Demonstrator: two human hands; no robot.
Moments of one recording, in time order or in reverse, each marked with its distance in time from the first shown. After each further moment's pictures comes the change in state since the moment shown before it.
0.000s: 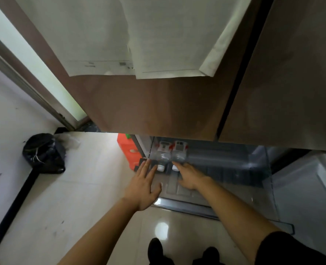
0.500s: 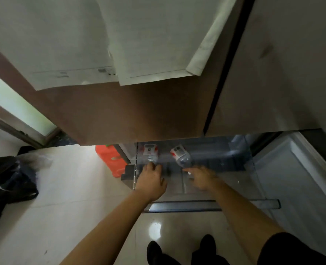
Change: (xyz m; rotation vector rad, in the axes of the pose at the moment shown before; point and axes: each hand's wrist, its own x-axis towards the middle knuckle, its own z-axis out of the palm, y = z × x) left_hand 0.055 0.033 0.002 0.026 -0.136 0.099; right_hand -0.042 0.047 0.009 0.103 0.113 0.255
